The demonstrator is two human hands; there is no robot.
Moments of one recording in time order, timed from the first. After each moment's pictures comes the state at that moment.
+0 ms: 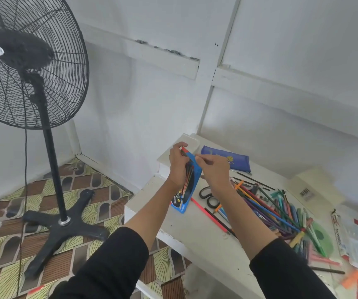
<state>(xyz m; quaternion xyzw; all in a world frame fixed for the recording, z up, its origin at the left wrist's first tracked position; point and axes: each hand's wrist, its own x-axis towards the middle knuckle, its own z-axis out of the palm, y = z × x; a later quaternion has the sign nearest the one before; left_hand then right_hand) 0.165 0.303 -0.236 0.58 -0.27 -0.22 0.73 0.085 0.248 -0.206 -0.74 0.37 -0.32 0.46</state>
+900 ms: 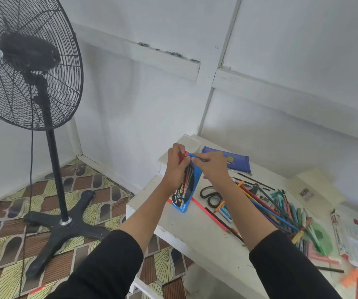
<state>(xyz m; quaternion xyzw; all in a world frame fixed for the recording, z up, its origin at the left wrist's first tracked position) 0.170 0.324 -0.232 0.59 -0.35 -0.18 0.71 0.084 0.251 -0.188 -0.80 0.33 -0.27 0.42</state>
